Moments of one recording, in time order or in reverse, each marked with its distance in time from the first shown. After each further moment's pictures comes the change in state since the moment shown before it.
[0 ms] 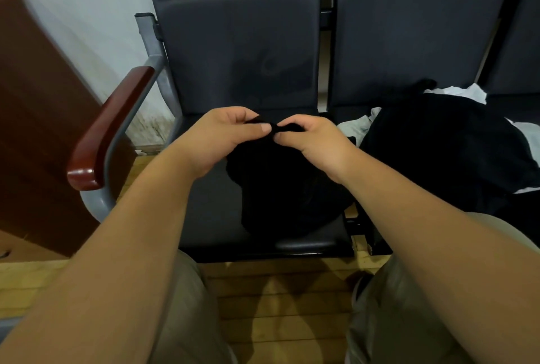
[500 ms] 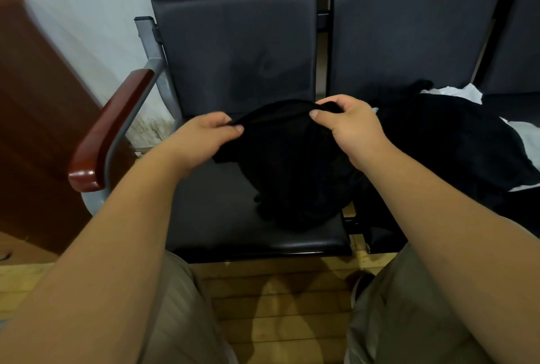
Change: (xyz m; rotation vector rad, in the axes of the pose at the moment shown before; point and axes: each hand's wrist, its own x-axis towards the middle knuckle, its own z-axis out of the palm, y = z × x) left_hand 0.002 -0.017 -0.026 0.194 0.151 -0.037; right_hand 0.003 0.000 -0.044 0.014 0.363 -0.041
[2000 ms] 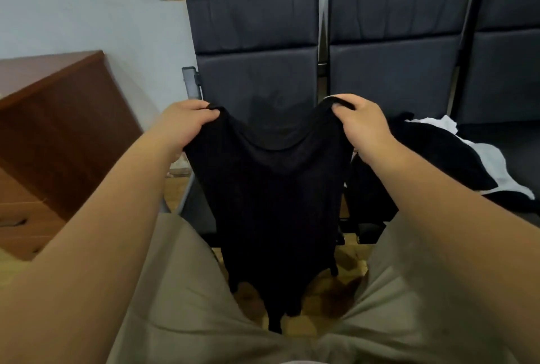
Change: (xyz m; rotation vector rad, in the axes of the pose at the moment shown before) left_hand -0.123 0.087 -0.065 -0.168 0.349 -0.040; right_hand -0.080 -0.081 -0.039 0.013 0.063 -0.134
